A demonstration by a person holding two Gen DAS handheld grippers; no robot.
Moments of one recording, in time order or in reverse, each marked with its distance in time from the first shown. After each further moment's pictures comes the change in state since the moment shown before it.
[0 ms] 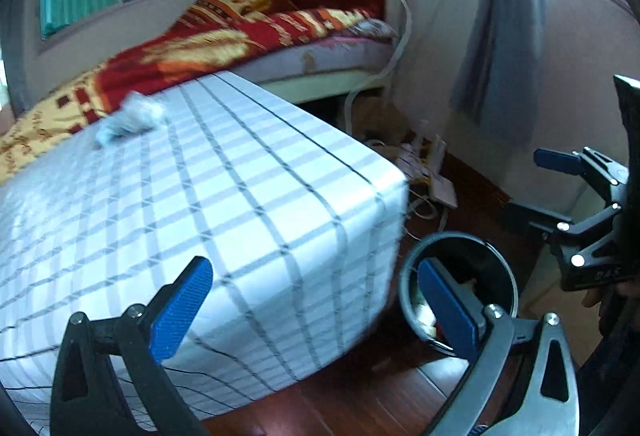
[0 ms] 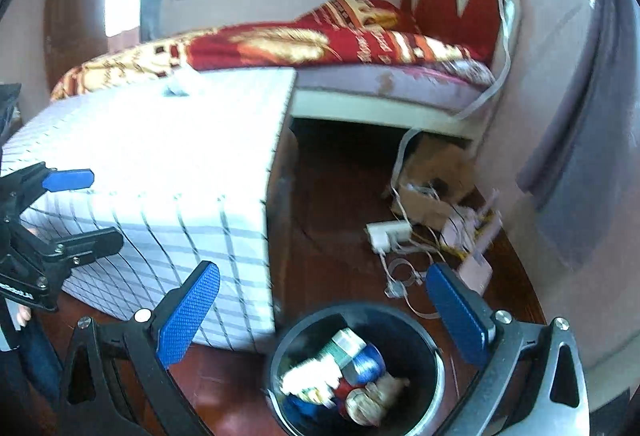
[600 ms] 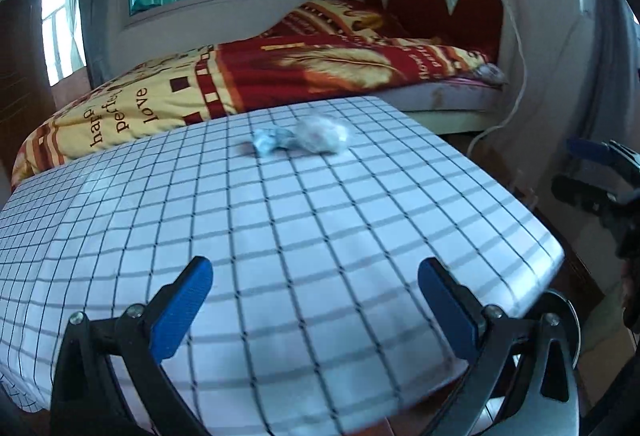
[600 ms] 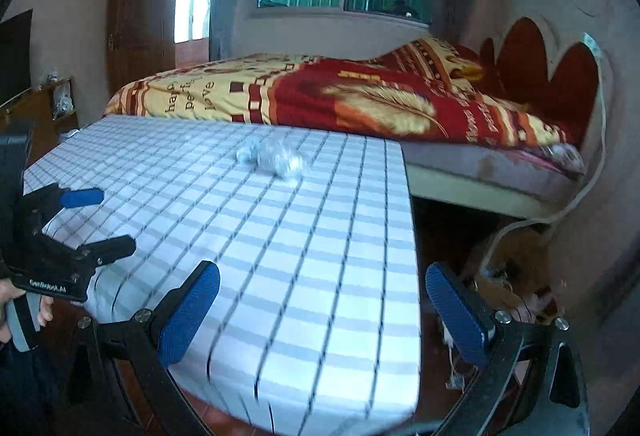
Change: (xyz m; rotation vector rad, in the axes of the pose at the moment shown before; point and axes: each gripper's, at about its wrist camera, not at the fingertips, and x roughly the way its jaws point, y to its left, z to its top) left arm -0.002 0.177 0.030 -0.176 -0.038 0.230; right arm 0.080 0.111 0.146 -0.114 -0.081 0.202
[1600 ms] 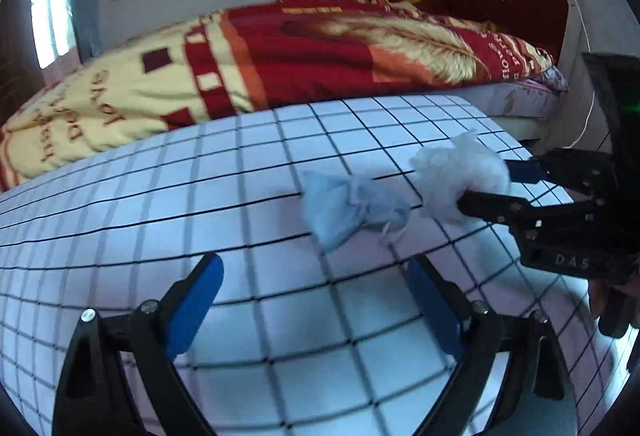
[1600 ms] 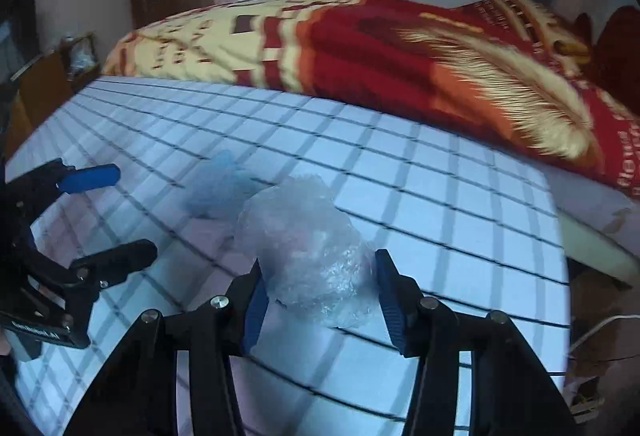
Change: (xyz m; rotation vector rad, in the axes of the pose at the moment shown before) left arm 0.189 0.073 0.095 -0.028 0.113 -0.006; right arm 0.289 0.015 0.099 -0.093 0.220 0.134
